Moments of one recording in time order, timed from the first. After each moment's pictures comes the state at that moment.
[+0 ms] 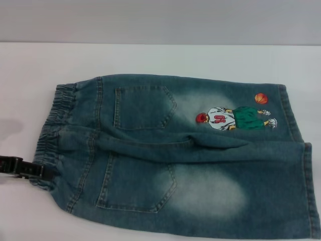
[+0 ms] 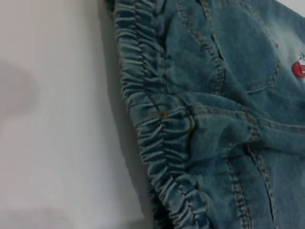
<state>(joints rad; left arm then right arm) -0.50 -1.85 0.80 0.69 2.34 1.62 -2.29 0.44 2.07 -0.37 -0.10 -0.44 -1.24 0.26</state>
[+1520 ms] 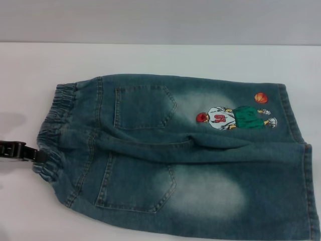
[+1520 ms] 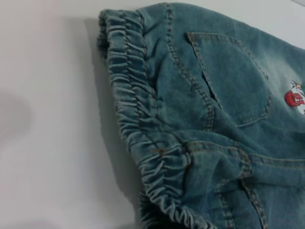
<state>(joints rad) -0.52 -1.87 0.75 0.73 2.35 1.60 -2.28 0.40 2.07 -0.48 -0.21 -0.55 -1.25 0.63</state>
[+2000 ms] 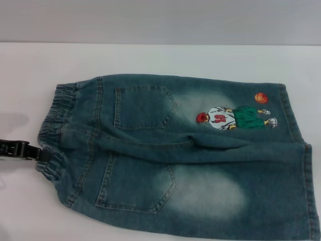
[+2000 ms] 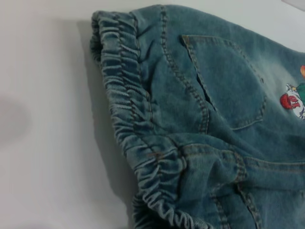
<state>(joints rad) -0.52 -1.88 0.74 0.74 2.34 1.60 -2.28 0.34 1.95 -0.51 -0.59 -1.09 -1.57 1.51</state>
